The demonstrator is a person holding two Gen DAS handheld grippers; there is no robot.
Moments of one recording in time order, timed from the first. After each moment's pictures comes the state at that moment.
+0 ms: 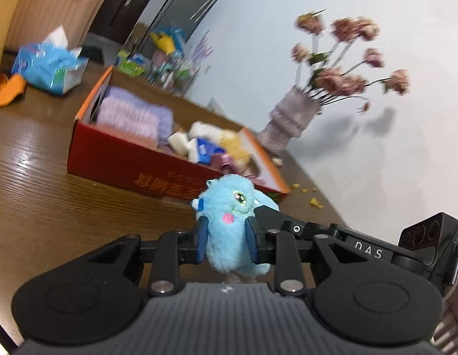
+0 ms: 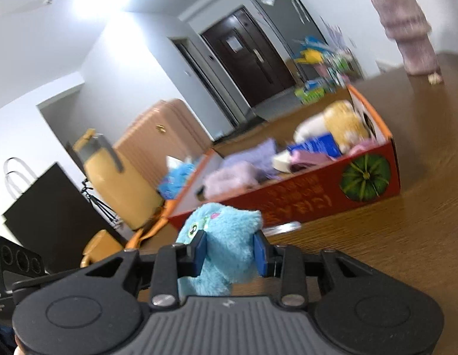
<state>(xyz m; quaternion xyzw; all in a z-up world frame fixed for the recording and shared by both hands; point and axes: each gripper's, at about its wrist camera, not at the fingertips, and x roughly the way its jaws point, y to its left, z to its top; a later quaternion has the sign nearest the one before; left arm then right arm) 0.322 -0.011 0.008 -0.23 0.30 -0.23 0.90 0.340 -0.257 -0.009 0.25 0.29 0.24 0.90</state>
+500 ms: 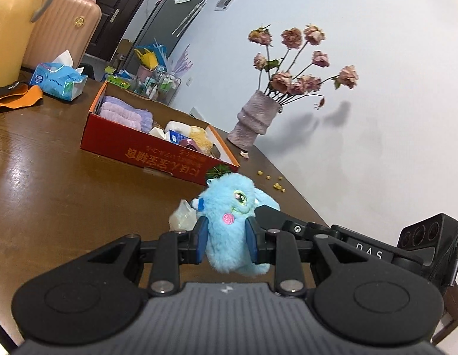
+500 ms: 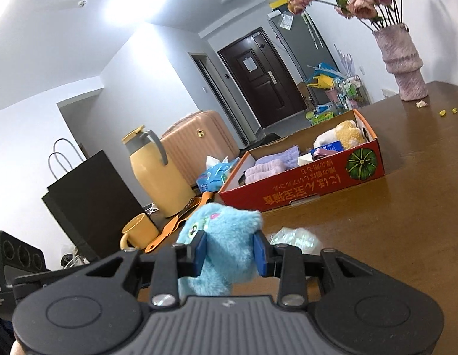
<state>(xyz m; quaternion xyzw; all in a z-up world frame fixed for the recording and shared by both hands) 0.179 -0.005 0.038 -0.21 0.27 -0.25 0.91 0.187 -0.257 0.029 0.23 0.24 0.24 0.91</state>
